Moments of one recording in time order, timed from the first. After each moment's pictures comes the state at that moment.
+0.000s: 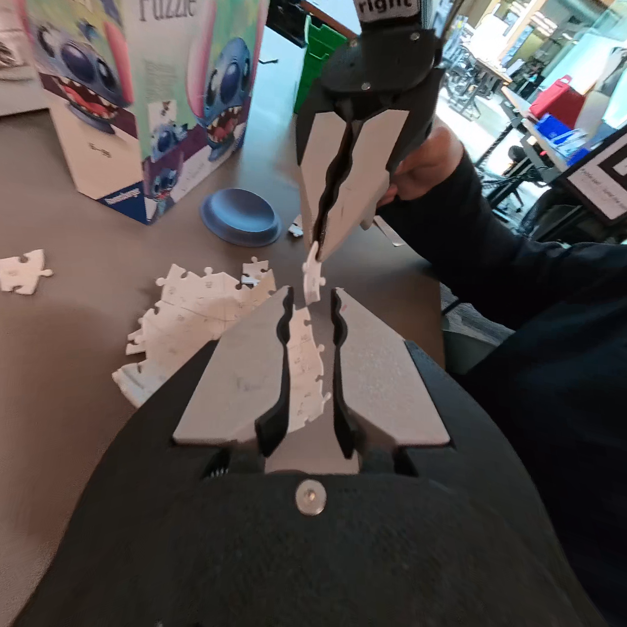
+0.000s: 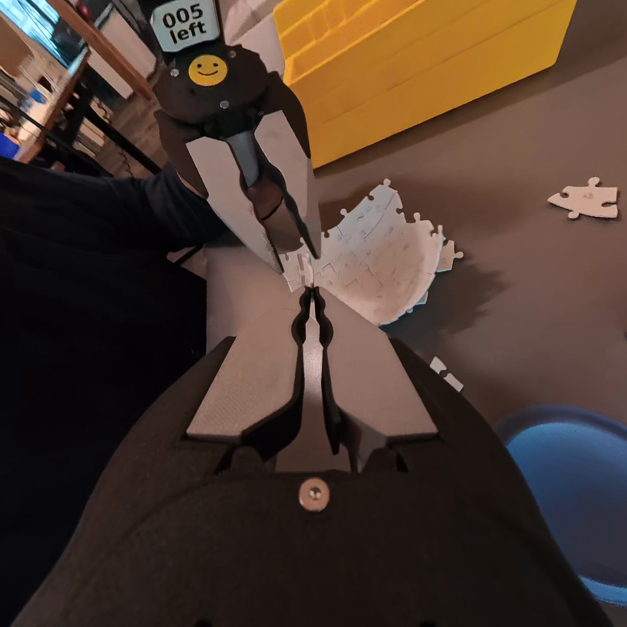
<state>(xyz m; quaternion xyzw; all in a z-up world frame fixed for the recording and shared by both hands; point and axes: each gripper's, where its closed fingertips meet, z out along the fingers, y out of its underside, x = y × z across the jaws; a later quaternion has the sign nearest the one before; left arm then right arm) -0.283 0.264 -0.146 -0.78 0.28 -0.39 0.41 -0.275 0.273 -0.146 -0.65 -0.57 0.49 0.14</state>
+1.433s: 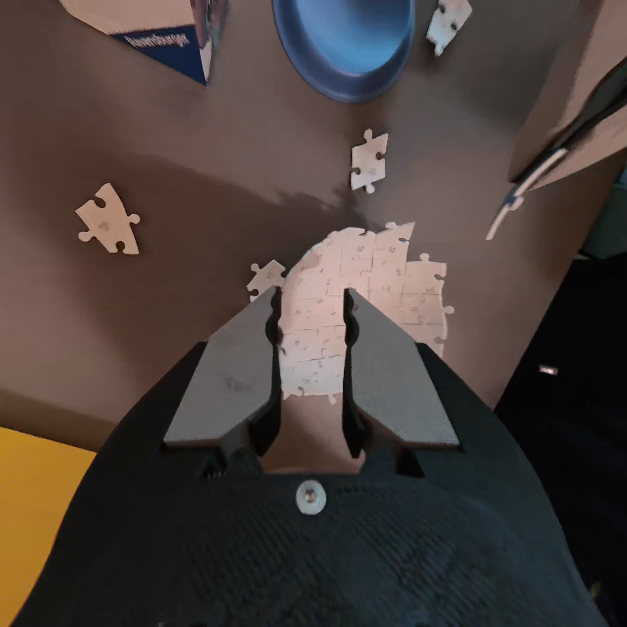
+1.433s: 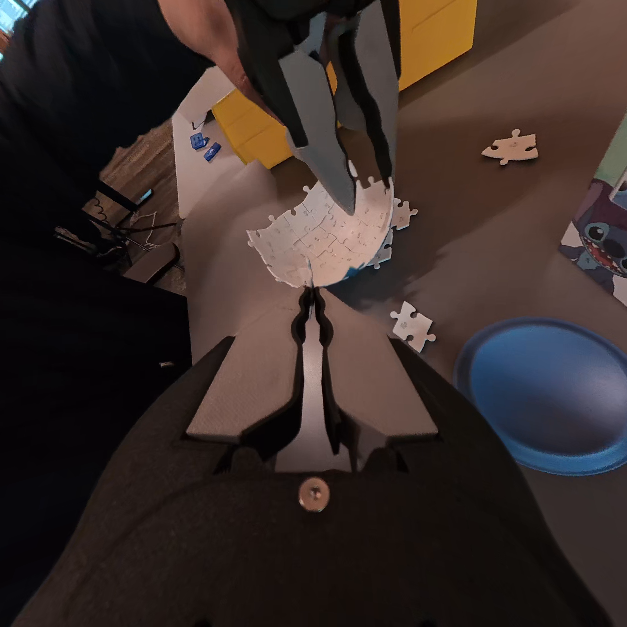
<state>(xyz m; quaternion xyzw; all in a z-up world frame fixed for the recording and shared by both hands) -0.322 0.323 -0.205 -0.90 0.40 -0.18 0.08 -0.238 0.291 -0.157 -0.69 -0.52 0.47 0.18</state>
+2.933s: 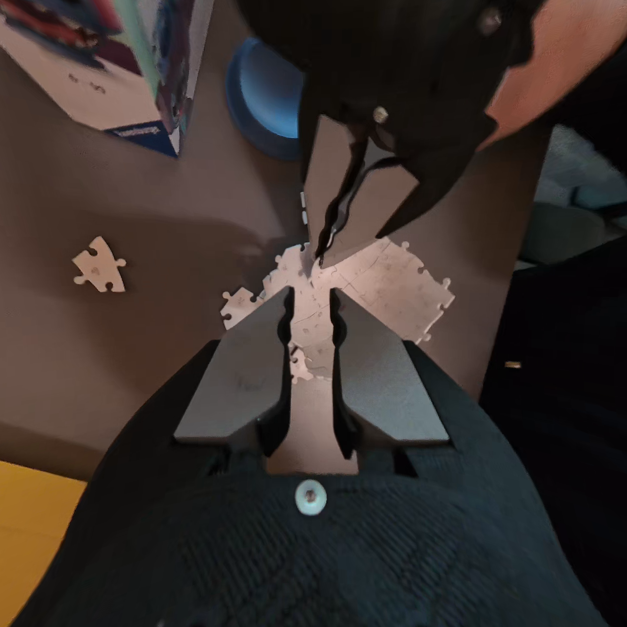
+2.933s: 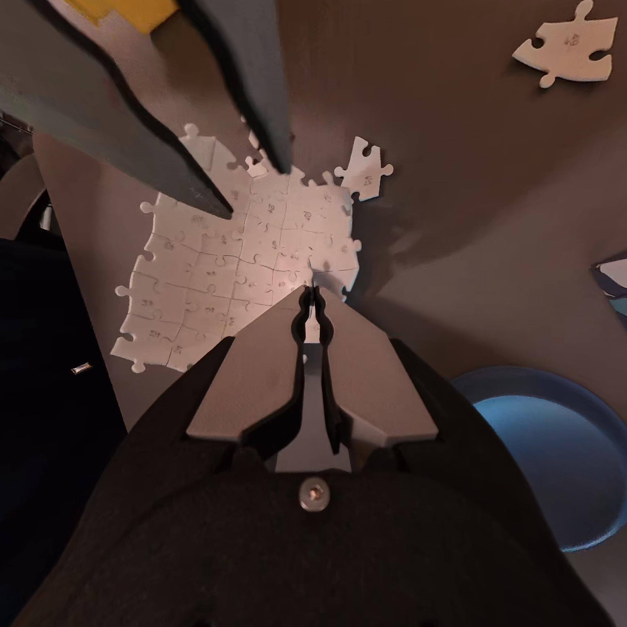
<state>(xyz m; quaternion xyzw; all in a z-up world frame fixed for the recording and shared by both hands) -0.300 0.312 -0.170 -0.87 0.42 -0.22 0.14 -0.281 0.303 -0.232 -0.74 -0.59 0.31 0.08</state>
